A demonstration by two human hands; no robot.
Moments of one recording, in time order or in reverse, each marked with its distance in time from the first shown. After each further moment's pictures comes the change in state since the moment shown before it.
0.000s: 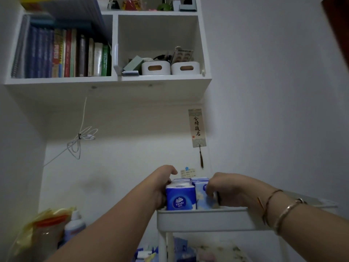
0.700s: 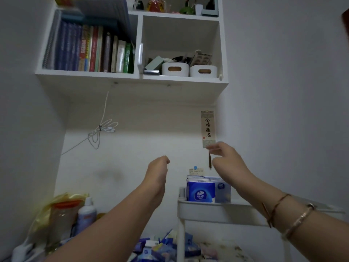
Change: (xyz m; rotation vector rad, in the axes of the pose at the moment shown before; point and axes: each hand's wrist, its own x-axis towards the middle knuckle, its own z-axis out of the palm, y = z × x) left_hand -0.004 -0.010 -0.038 -0.247 0.186 0.392; right_hand -0.067 -0.043 0.040 -0.154 0.426 -0.584
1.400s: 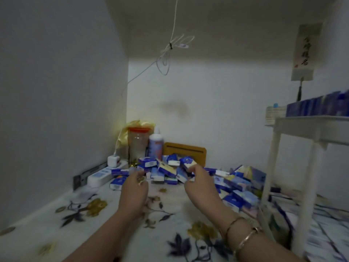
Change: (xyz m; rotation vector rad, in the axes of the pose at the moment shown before) left_hand -0.011 -0.188 -0.312 0.791 0.417 0.025; right_hand -0.107 0.077 0.315 -0.059 -0.444 0.170
